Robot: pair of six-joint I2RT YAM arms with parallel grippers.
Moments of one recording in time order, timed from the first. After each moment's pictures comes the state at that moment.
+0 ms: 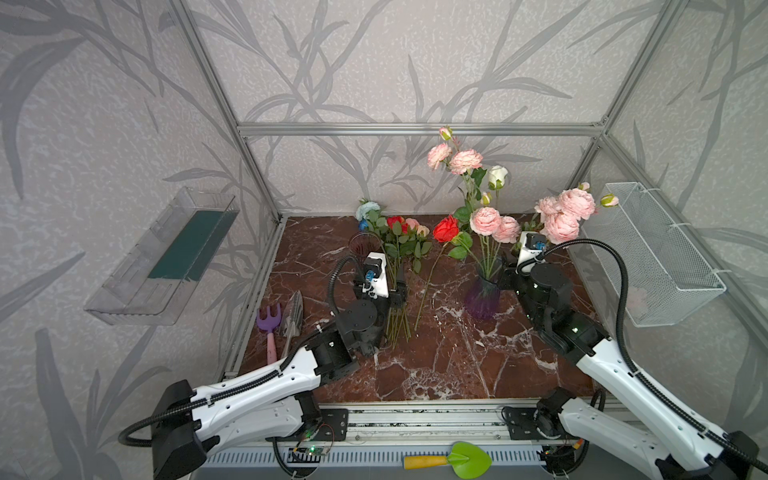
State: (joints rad) left arm -1.02 0.99 0.71 0.35 -0.83 -0.05; right arm 0.55 0.88 0.82 -0.14 0.48 0.21
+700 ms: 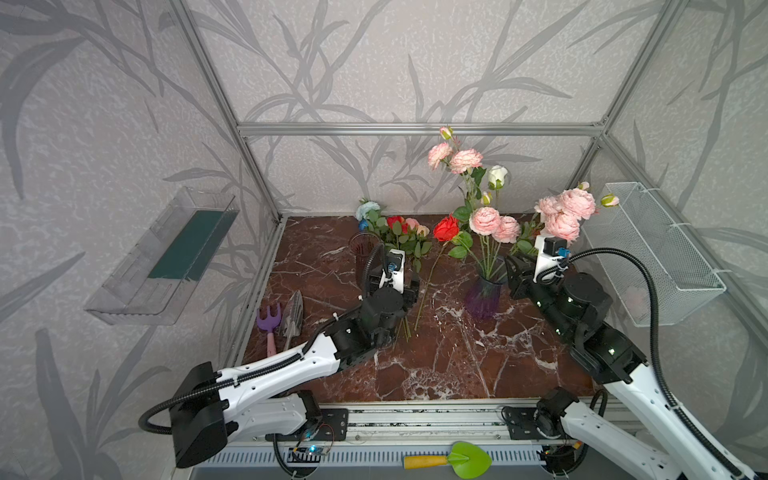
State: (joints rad) left arm -0.96 1.16 0.82 0.14 -0.74 -0.16; right arm 0.55 0.73 0.89 -0.28 0.24 0.21
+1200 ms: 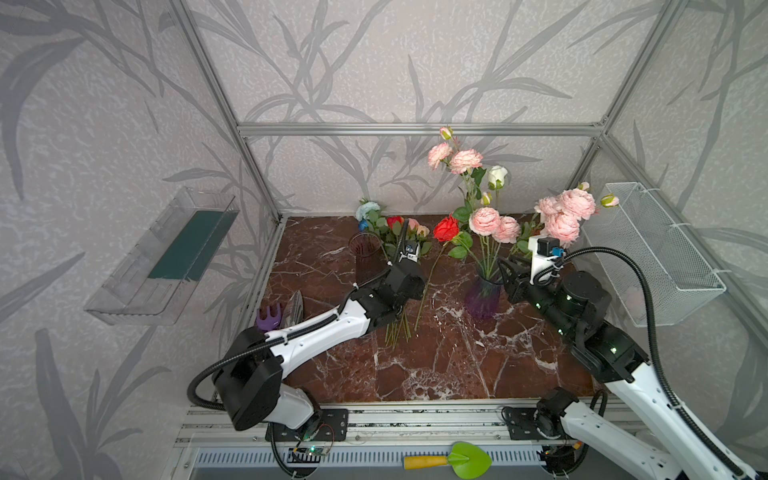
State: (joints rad) left arm -0.82 1.50 1.03 -0.16 -0.39 -0.33; right arm 0.55 0.74 0.91 -0.32 0.17 0.21
